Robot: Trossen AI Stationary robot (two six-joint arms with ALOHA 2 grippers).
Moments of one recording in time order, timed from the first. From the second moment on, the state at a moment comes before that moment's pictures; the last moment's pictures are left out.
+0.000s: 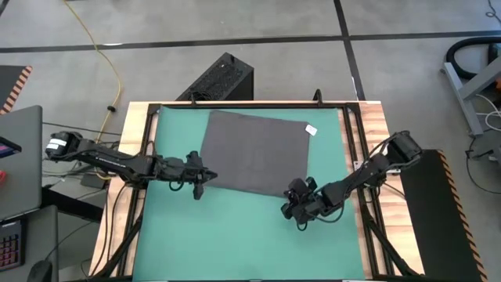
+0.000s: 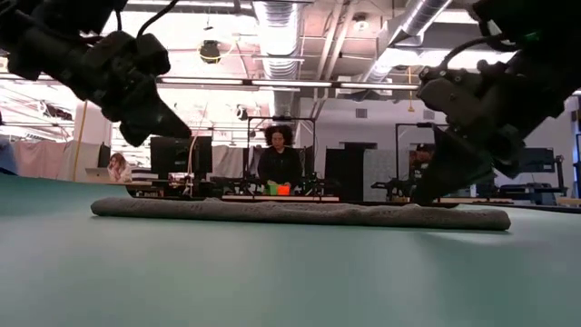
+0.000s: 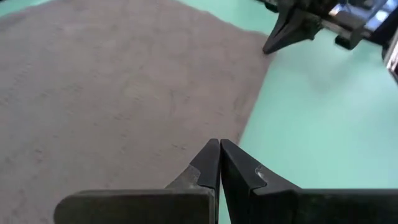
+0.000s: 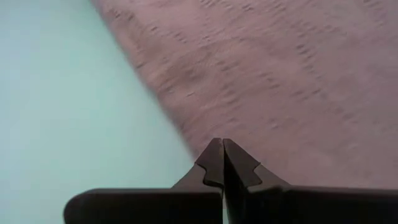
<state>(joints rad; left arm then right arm) -0.12 0.98 0.28 0.28 -0.23 -0.38 0.49 1.61 0.71 -0.16 0.67 1.15</state>
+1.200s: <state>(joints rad) -0.32 1.37 0.29 0.24 -0.49 -0.69 0.51 1.67 0.83 -0.33 0.77 1.15</state>
